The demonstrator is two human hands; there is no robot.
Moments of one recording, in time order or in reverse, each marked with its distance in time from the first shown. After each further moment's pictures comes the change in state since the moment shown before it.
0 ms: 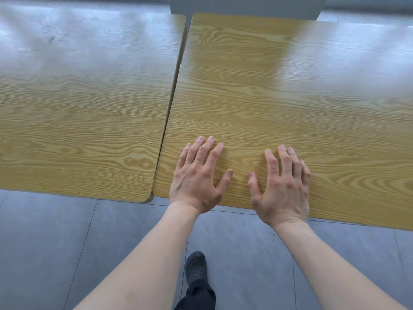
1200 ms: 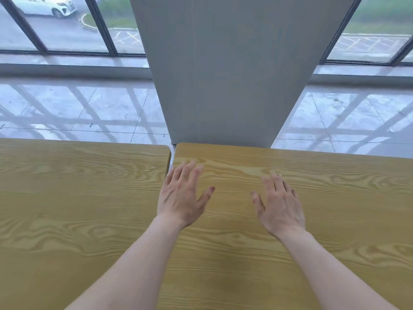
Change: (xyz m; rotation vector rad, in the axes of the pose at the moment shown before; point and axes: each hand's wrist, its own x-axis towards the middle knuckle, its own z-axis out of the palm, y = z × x) left_hand 0.329 -0.023 -0.086 0.047 -0.085 -0.021; right_hand 0.337 0.021 -0.052 0.041 -0.299 0.066
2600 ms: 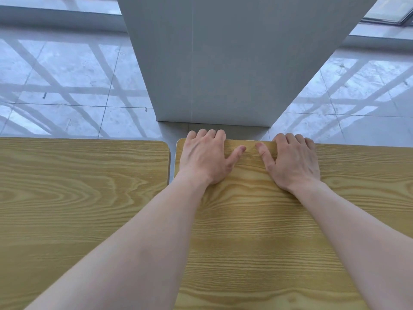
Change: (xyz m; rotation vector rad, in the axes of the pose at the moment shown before) left_hand 0.177 -0.057 0.100 0.009 -0.072 0.114; right_hand 0.181 -0.040 0.073 -0.203 0.112 0.028
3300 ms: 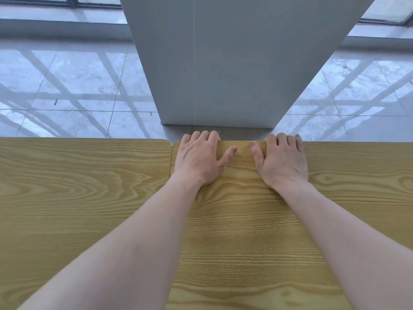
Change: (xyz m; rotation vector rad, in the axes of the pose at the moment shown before) left_hand -0.016 -0.006 -0.009 -0.034 -0.016 -0.027; right_hand -0.013 -0.018 -0.001 0.004 -0.043 0.033
